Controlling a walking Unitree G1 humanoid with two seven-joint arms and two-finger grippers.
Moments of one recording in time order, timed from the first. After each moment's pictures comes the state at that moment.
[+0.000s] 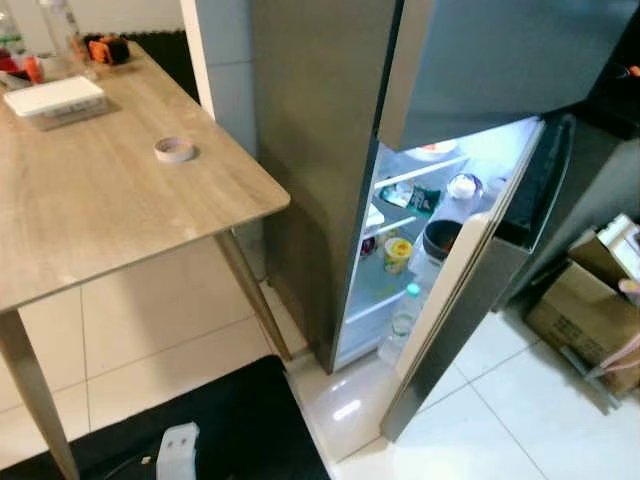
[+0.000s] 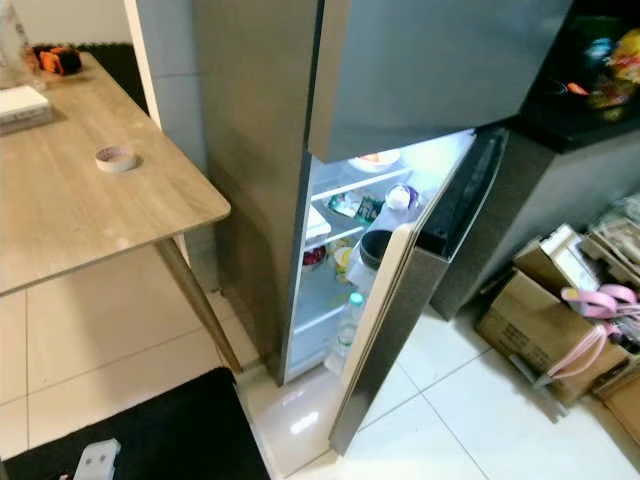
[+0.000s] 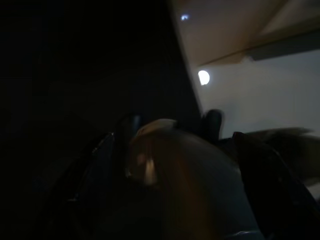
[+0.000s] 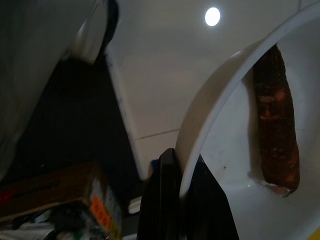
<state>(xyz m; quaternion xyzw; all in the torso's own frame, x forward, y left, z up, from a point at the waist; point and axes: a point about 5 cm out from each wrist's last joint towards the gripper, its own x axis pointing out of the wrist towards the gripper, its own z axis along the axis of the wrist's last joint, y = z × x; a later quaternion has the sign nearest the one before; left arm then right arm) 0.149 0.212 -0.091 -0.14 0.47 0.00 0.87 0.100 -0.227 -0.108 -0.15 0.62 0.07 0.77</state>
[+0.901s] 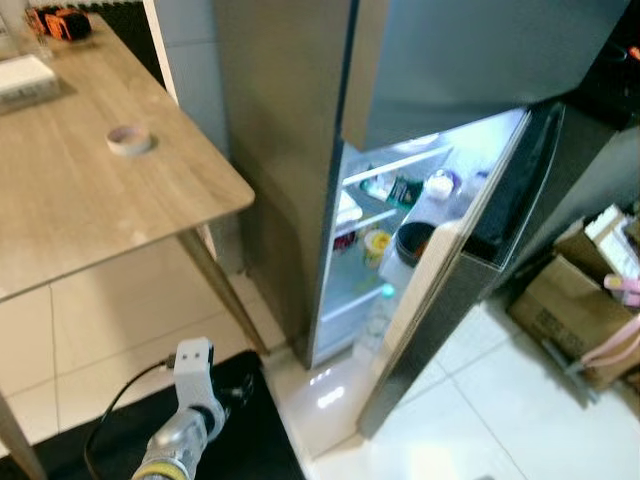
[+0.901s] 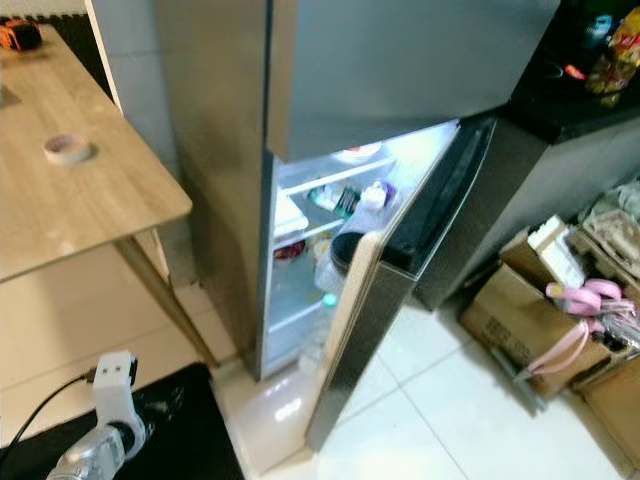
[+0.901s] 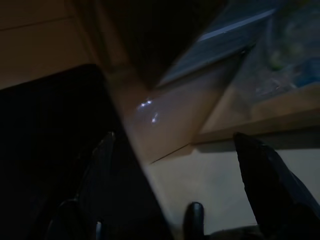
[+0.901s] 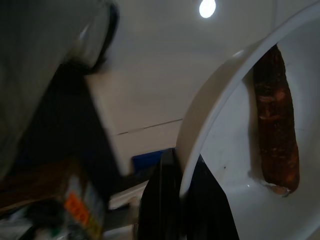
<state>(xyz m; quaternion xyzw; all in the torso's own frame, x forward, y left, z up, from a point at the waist) 0.237 0.217 -0.040 -0.12 0.31 -0.04 0.94 0.101 -0.224 -0.108 -0.15 0.61 0.07 0.77</state>
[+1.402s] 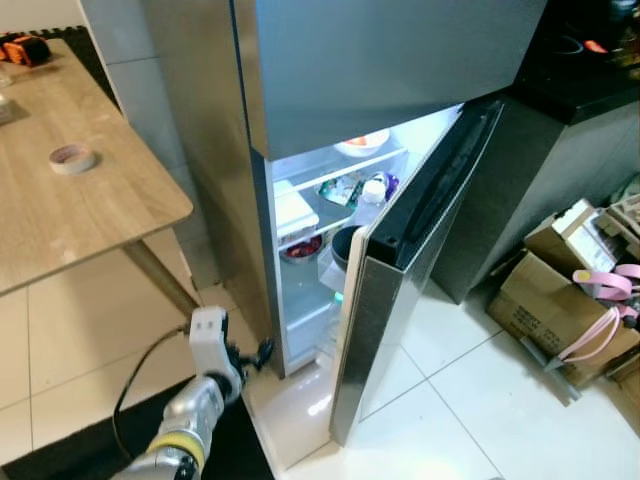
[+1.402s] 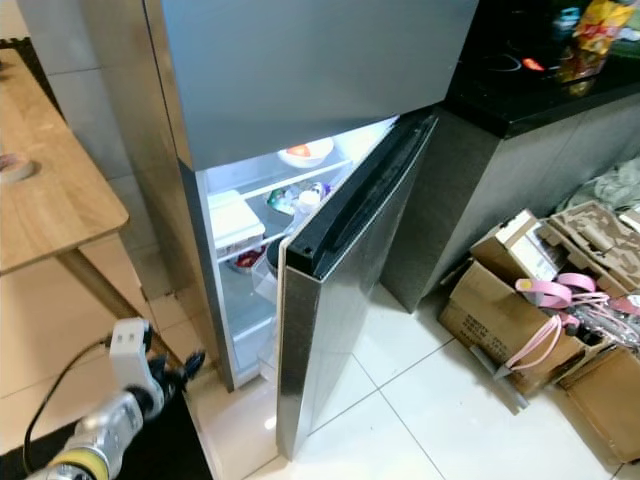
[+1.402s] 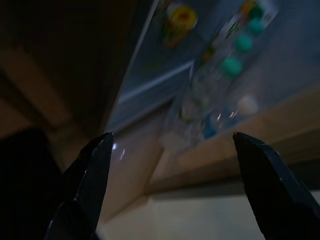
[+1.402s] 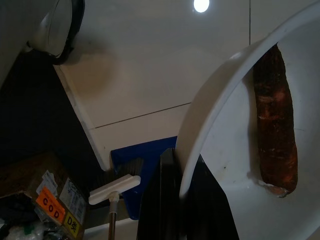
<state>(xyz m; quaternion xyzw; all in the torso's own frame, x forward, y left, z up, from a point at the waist) 0.286 0.203 0.007 -0.14 0.19 -0.13 0.96 0.095 -0.230 -0.109 -0.15 0.62 0.07 0.77</state>
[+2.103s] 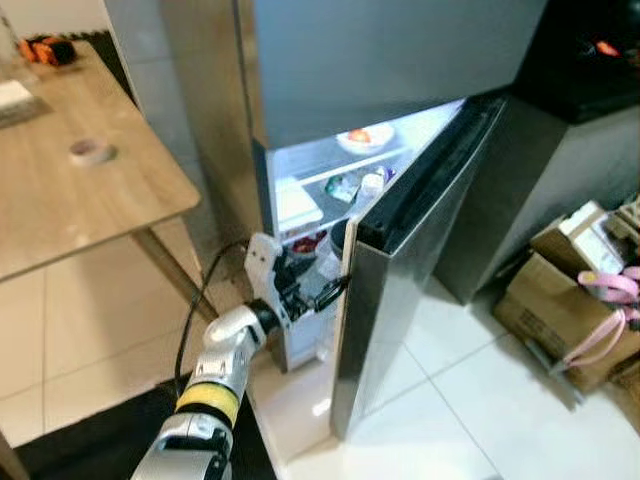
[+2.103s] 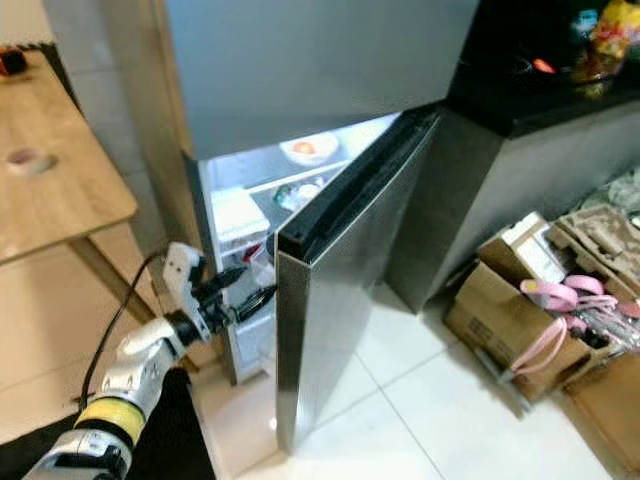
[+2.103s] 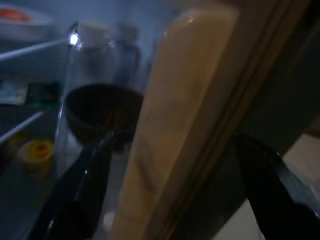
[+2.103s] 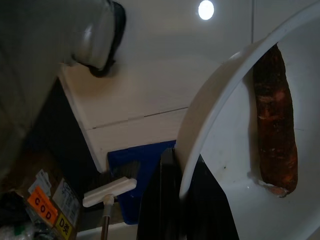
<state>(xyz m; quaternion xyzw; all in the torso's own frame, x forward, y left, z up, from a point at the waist) 0.323 0.121 0.098 -0.09 -0.01 -0.43 0.90 0.093 -0.229 -0.109 -0.15 0.62 0.07 0.77</state>
